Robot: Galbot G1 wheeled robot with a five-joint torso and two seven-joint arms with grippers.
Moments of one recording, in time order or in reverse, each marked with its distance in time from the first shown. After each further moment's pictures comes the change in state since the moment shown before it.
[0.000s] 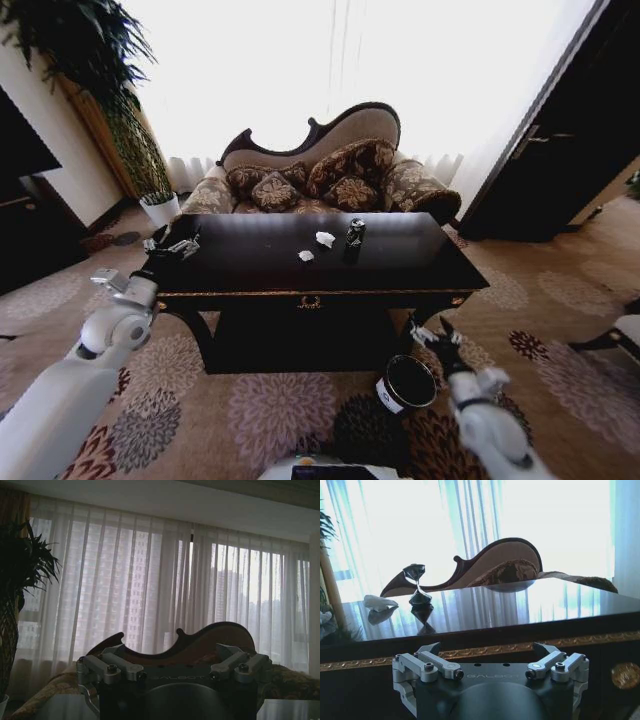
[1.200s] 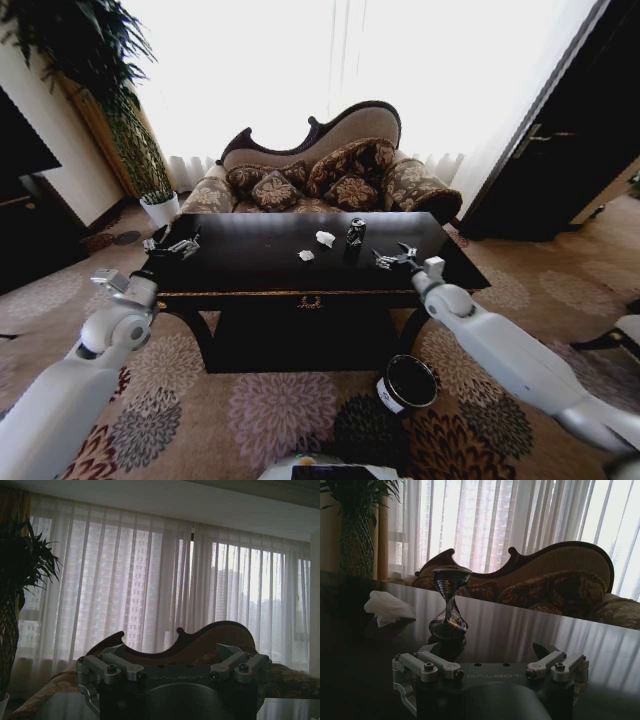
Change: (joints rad) left arm 0.000 0.000 0.000 0.000 0.000 0.000 0.000; right arm 1.010 -0.213 -0.831 -0.441 0.094 -0.115 0.055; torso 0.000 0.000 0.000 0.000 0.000
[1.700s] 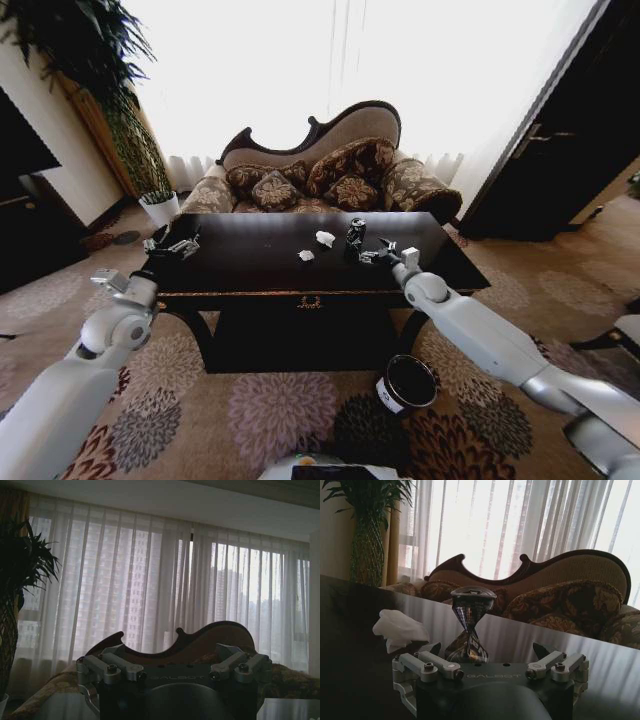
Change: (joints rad) left arm 0.000 0.000 0.000 0.000 0.000 0.000 0.000; right arm 0.157 0.067 -0.114 -0.073 -0.001 -0.019 0.000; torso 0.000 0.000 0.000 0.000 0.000
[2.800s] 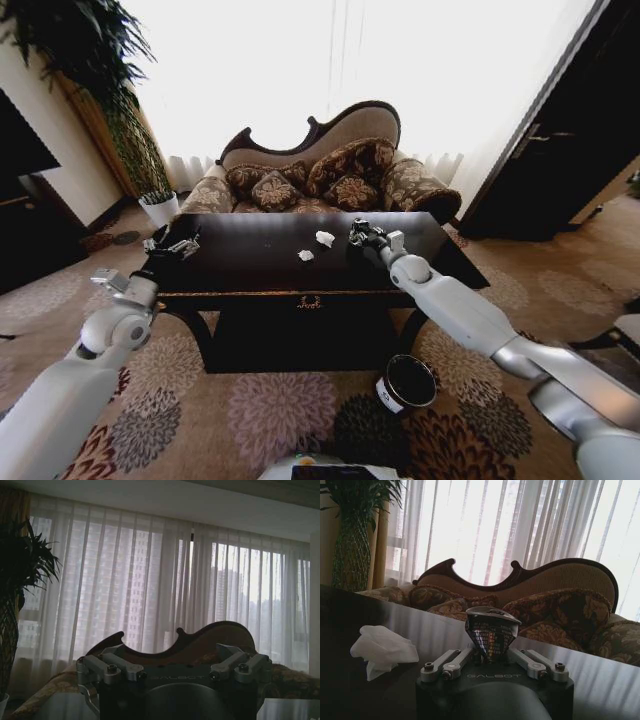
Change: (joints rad) left arm 0.000 0.000 0.000 0.000 0.000 0.000 0.000; right arm 0.080 0.098 -0.039 -0.098 -0.045 -0.002 0.062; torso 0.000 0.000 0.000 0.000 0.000
